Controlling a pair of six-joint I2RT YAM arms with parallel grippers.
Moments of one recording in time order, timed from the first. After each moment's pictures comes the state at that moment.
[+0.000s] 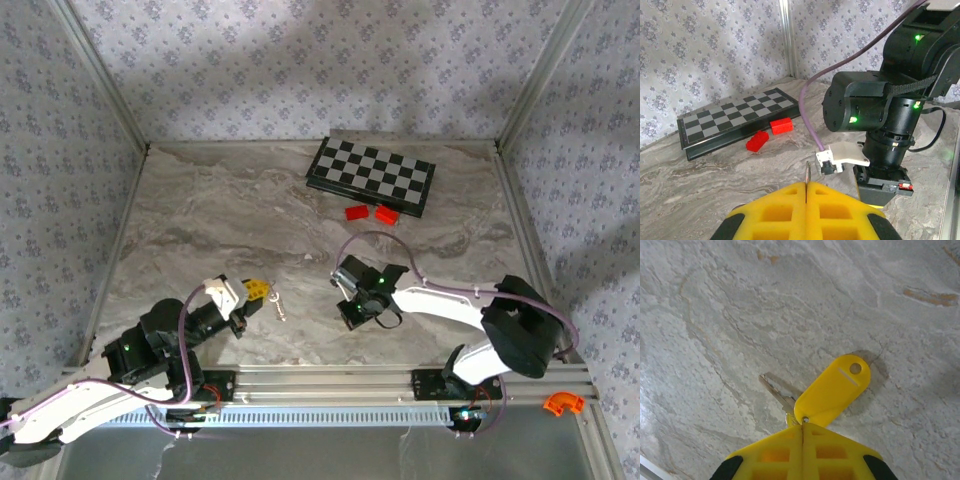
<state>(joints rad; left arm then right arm) -1.11 0.27 0.47 -0.29 -0.17 0.04 0.95 1.48 0.83 -0.65 -0.08 0.35</state>
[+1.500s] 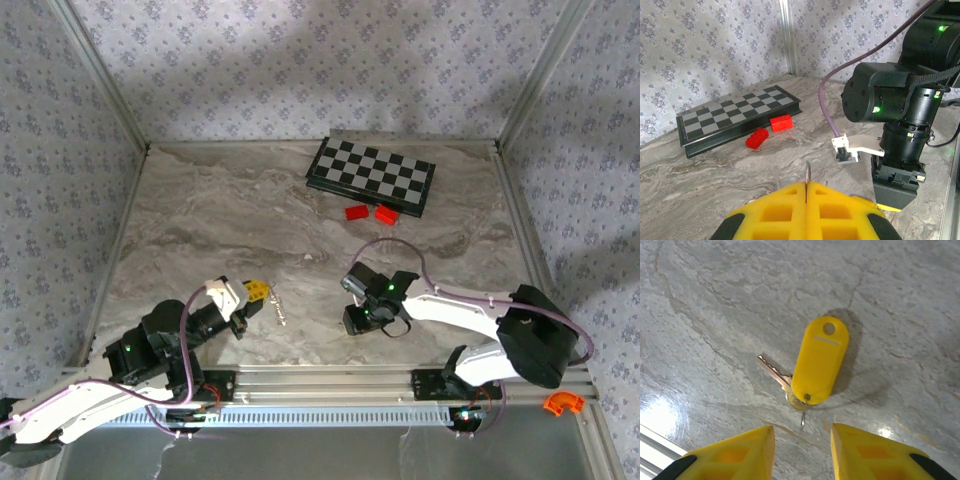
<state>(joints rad) -1.11 0.26 0.45 -0.29 -0.17 0.04 0.95 1.37 0.71 -0.62 -0.14 0.58</state>
